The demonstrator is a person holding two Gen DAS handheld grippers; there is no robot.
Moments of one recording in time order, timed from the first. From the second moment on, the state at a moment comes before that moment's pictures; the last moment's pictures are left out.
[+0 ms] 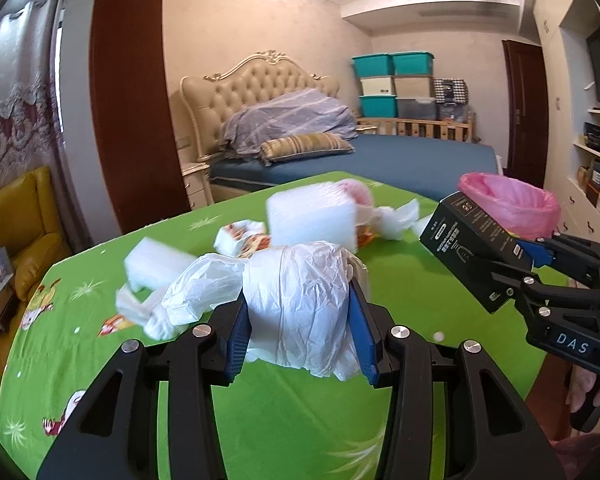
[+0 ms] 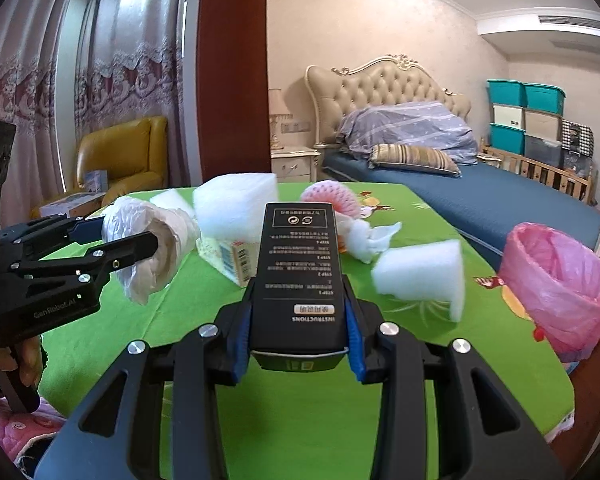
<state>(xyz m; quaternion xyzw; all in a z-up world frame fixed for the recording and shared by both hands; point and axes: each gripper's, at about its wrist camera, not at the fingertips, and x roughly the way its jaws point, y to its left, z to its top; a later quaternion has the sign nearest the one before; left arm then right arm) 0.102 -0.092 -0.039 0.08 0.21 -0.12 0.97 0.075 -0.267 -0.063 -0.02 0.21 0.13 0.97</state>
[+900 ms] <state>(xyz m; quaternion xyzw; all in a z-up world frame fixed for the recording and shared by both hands) 0.160 -0.242 -0.009 0.08 0.22 -0.28 0.93 0.059 -0.409 -0.037 0.00 0.15 -0.03 0.99</state>
